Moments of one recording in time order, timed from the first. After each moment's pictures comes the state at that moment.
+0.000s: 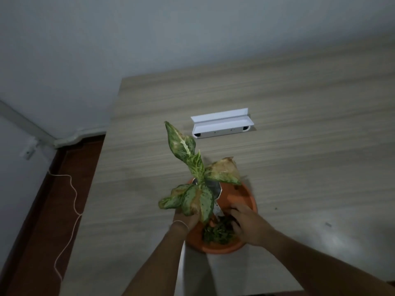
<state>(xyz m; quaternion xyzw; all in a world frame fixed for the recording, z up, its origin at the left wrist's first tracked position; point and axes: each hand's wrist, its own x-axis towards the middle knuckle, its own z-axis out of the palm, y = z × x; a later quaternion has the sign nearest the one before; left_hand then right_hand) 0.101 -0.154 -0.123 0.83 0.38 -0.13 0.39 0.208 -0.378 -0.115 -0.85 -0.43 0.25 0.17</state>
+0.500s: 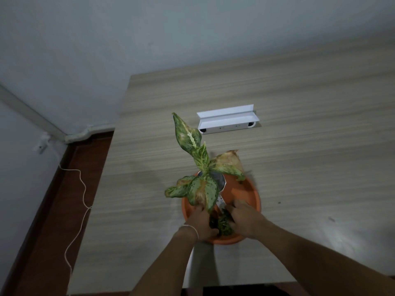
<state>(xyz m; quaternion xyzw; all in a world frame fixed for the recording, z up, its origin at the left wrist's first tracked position) 0.090 -0.195 -0.087 0.90 0.19 -0.27 0.28 0.196 -0.354 -0.106 -0.85 -0.45 0.28 0.04</state>
